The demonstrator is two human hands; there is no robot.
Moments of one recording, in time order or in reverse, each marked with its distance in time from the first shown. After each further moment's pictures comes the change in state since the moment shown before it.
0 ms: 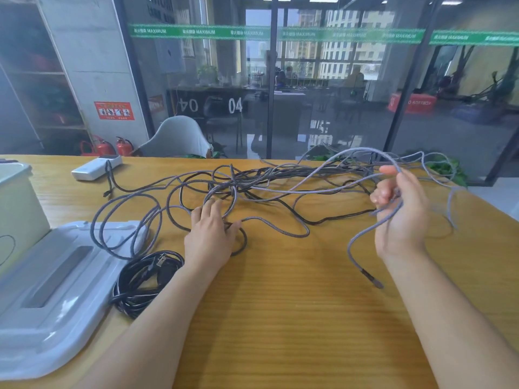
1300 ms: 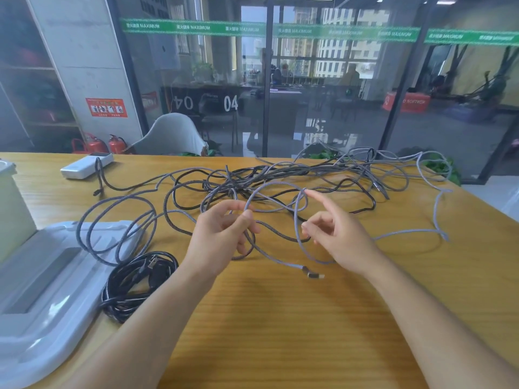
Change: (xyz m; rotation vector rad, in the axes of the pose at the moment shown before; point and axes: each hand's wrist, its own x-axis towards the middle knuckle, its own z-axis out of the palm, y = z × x) left_hand -0.038 0.035 -0.038 -1.104 -0.164 0.002; right_hand -0.038 0.023 0.012 -0.856 -0.699 0.126
